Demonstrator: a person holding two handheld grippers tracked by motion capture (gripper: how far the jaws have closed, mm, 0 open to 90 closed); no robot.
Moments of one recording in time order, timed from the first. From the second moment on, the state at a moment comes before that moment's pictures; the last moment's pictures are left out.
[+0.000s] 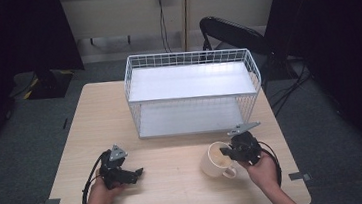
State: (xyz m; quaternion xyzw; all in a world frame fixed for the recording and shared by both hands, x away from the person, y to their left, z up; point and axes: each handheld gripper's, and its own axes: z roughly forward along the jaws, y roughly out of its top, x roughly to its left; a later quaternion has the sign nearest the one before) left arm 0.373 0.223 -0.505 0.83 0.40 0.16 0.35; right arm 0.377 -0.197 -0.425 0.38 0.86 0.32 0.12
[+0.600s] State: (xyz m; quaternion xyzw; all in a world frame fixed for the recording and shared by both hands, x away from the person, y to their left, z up) left arm 0.373 0.223 -0.505 0.83 0.40 0.16 0.35; right arm 0.393 -0.196 -0.412 0.40 0.84 0.33 0.14
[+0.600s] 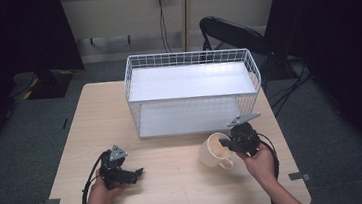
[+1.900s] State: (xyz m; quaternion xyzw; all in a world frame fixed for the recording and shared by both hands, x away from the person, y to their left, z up) left arm 0.373 0.223 -0.505 0.83 0.40 0.16 0.35; right arm 0.421 -0.204 -0.398 0.45 0.80 0.34 0.19
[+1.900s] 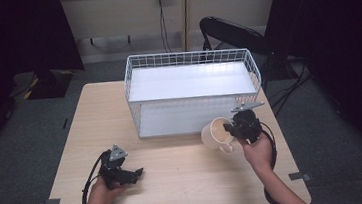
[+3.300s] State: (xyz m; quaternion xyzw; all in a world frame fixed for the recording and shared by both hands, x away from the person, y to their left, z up) left arm 0.373 0.223 -0.505 0.83 0.40 0.16 0.35; right arm 0.440 -0.187 -0.415 0.48 0.75 0.34 0.30
